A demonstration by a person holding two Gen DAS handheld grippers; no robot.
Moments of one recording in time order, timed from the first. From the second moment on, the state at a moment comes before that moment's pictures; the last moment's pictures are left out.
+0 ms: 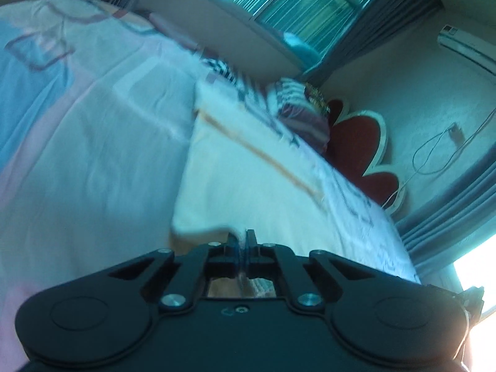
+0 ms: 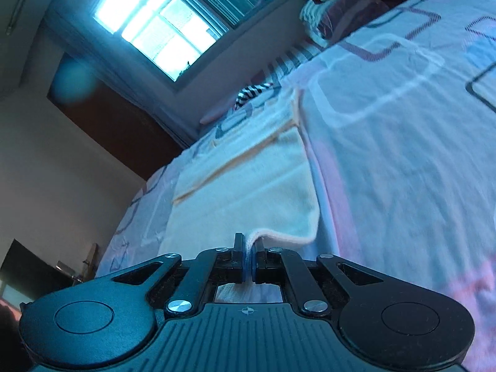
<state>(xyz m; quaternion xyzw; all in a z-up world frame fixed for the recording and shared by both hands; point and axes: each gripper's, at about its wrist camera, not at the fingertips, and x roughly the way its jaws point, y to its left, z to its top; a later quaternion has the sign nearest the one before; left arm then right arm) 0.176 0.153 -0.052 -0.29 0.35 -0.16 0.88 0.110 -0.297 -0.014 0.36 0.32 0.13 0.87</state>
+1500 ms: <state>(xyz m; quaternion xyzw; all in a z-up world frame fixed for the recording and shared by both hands) 0.547 0.100 -0.105 -0.07 0.41 -0.15 0.90 0.493 -0.302 -0.108 0.23 0.37 0.12 0.89</state>
